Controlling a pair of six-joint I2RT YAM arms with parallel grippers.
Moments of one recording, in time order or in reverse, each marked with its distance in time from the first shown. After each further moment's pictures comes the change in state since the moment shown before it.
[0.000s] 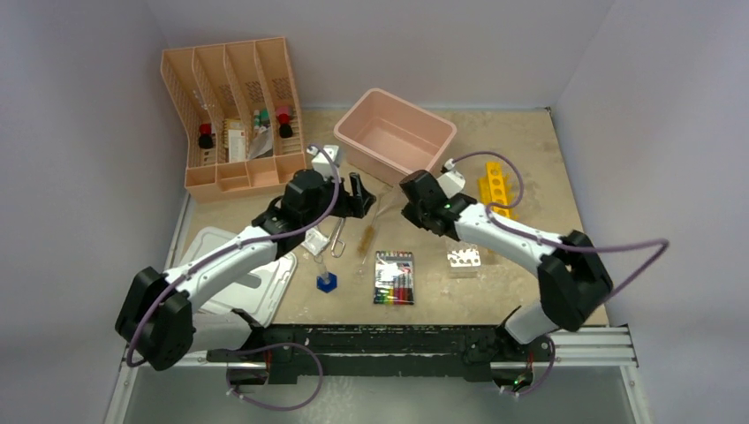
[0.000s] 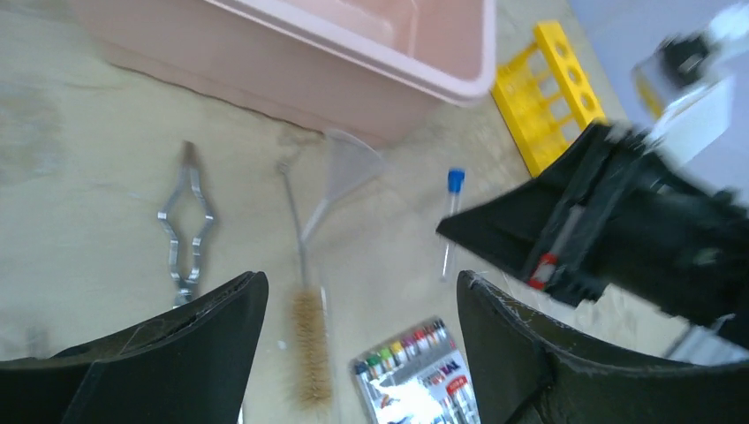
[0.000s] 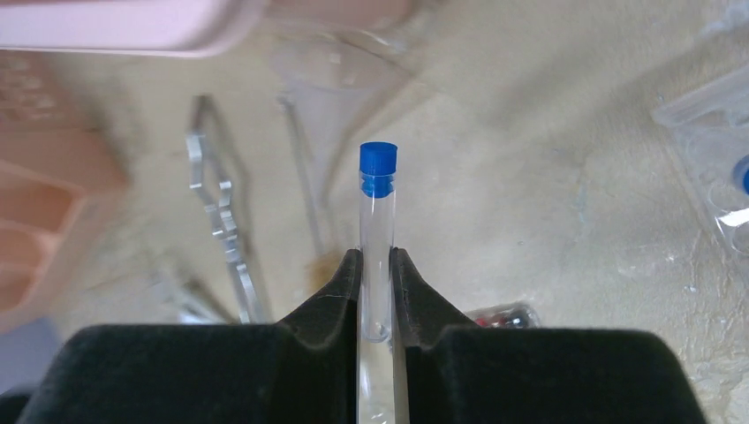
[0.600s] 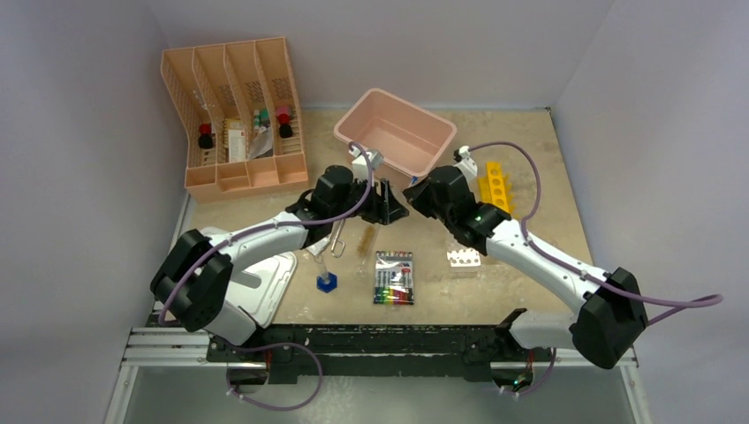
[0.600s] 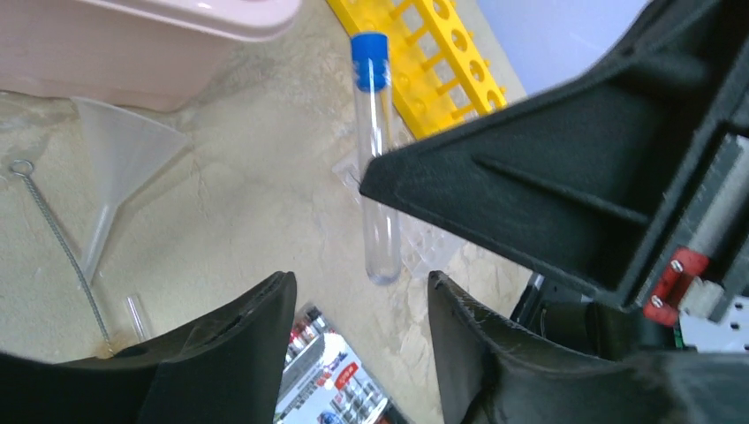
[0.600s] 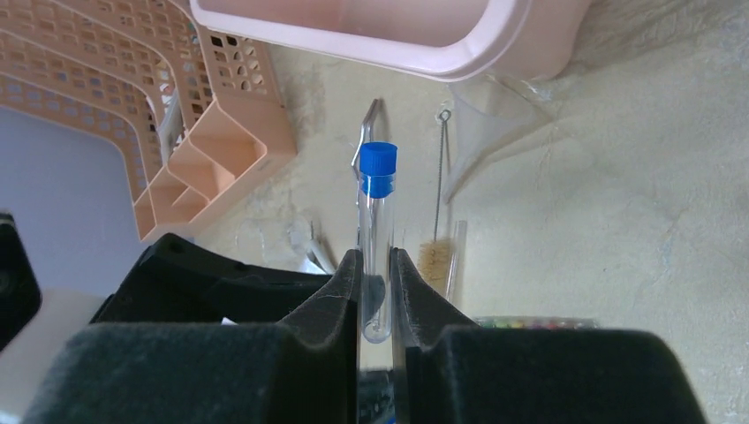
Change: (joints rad) left arm -0.073 0.290 0.105 0.154 0.387 -0.079; right arm -0.031 -0.317 -0.112 0.226 -0.100 -0.180
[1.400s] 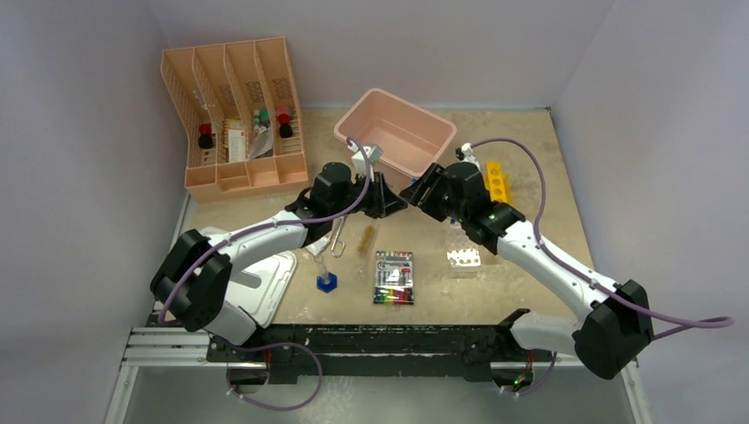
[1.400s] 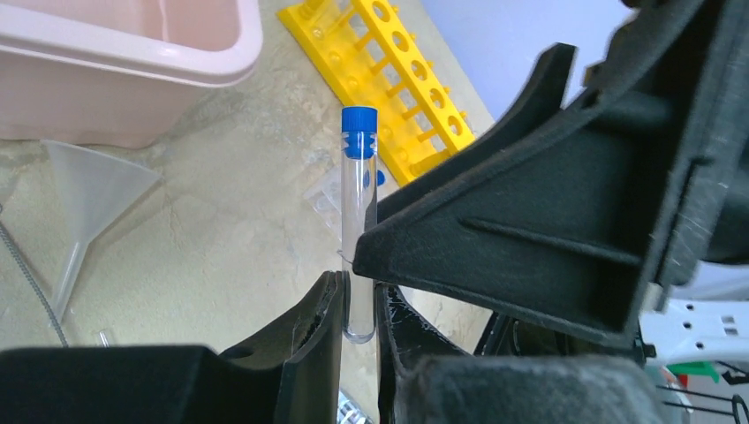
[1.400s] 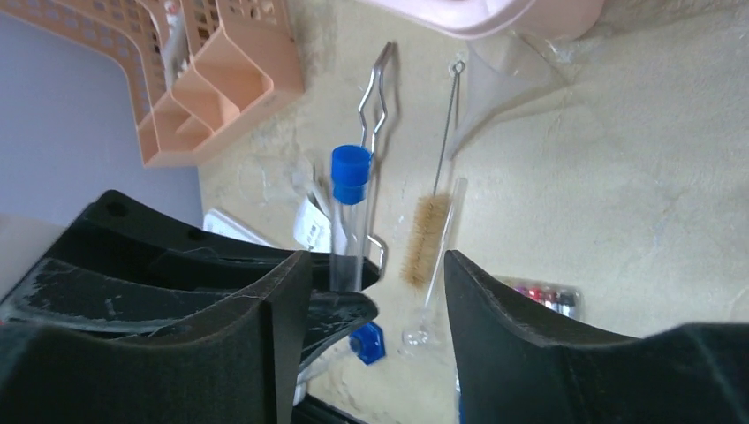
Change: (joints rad) left arm -0.001 0.019 0.032 0.066 0.013 -0.056; right arm -0.085 -0.056 -0.021 -0.022 -0.238 -0.086
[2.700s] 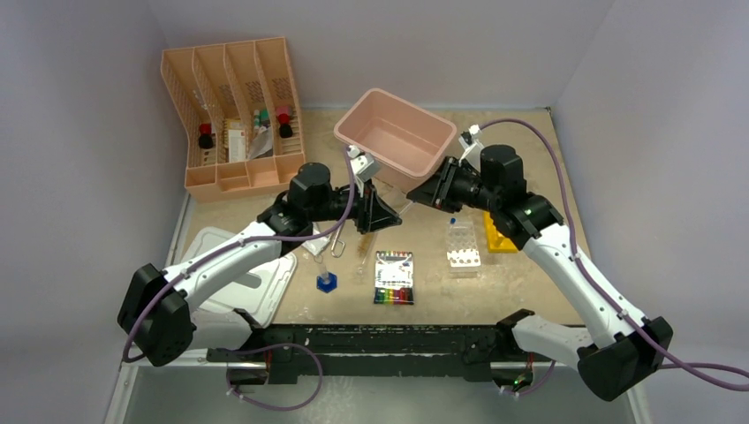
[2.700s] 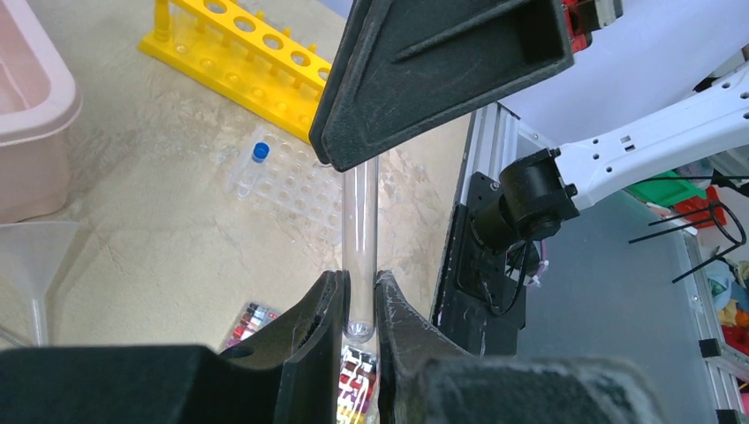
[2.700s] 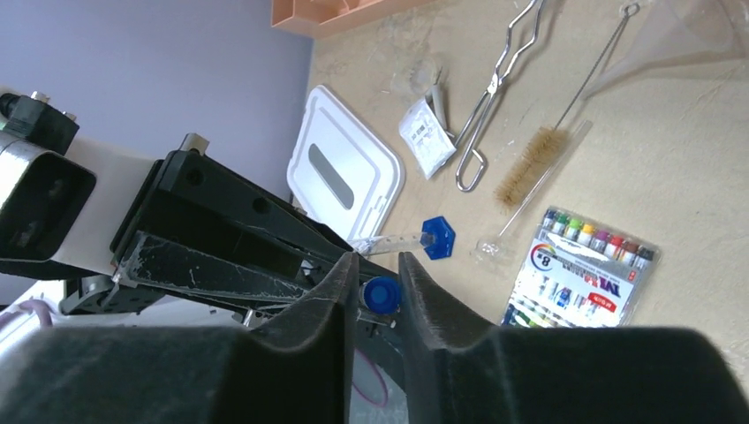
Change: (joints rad) left arm 0.001 -0.248 -0.034 -0.134 0.287 0.275; right arm -0.131 -0.119 0.164 -0.188 -0.500 -0.166
